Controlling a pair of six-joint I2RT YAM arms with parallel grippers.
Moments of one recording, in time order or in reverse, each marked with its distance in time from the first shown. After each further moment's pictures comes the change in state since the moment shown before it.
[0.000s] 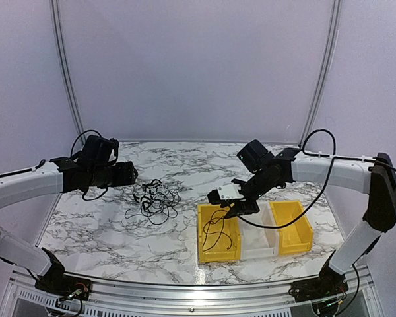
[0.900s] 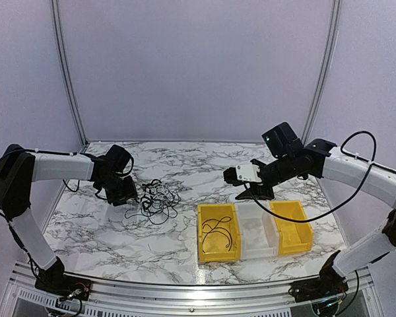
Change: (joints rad) left arm 0.089 0.373 0.128 -0.175 0.184 -0.315; right arm -0.052 -0.246 0.003 -0.026 0.053 0.062
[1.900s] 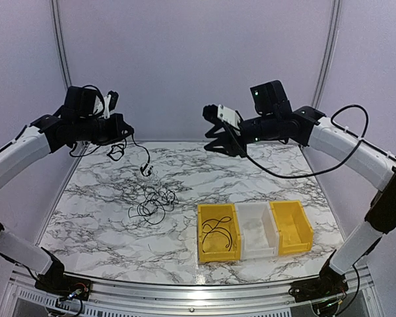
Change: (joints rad) left arm 0.022 -0.315 0.327 -0.009 0.167 0.383; right arm 0.029 0.213 0.431 0.132 -0.122 0.286
